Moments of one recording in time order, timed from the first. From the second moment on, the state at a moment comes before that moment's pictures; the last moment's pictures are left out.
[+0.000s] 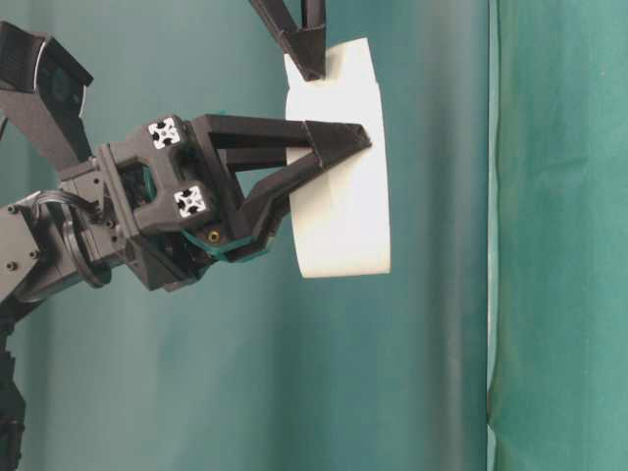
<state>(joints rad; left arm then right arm) 0.04 0.22 -0.16 -0.01 0.96 -0.07 -0.14 -0.48 1.09 0.01 -0.47 0.07</state>
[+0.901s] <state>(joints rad) 0.04 0.17 -0.07 -0.01 0.95 -0.07 -0.14 -0.44 1.08 0.01 -0.53 0.07</state>
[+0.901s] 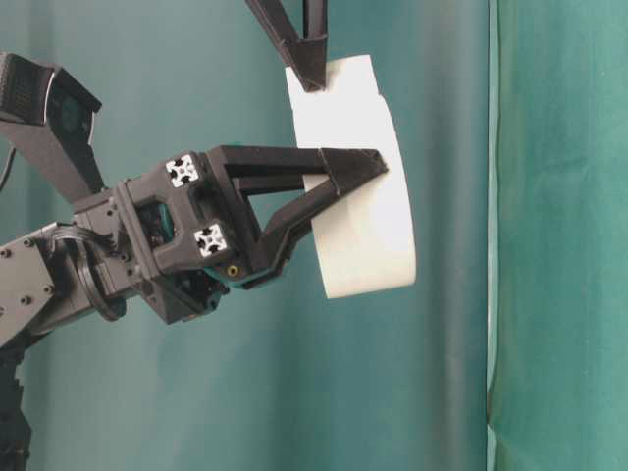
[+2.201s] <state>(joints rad) 0.01 0.13 -0.03 0.00 0.95 -0.04 -0.16 -0.38 1.06 0.00 -0.57 0.07</state>
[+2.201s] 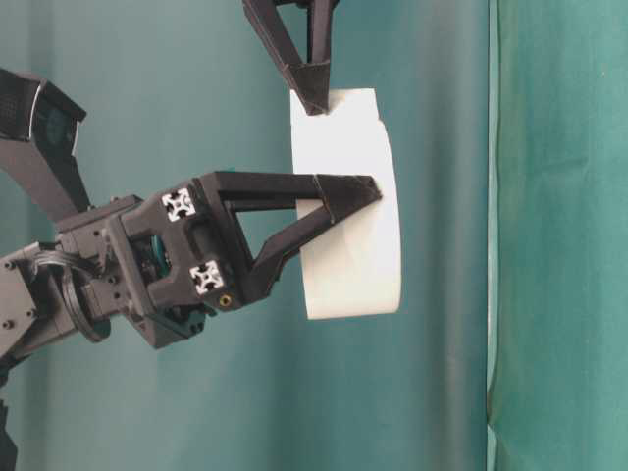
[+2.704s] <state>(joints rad) 0.01 0.10 0.01 0.00 0.94 -0.04 -0.19 -0.38 1.06 0.00 -0.57 0.07</state>
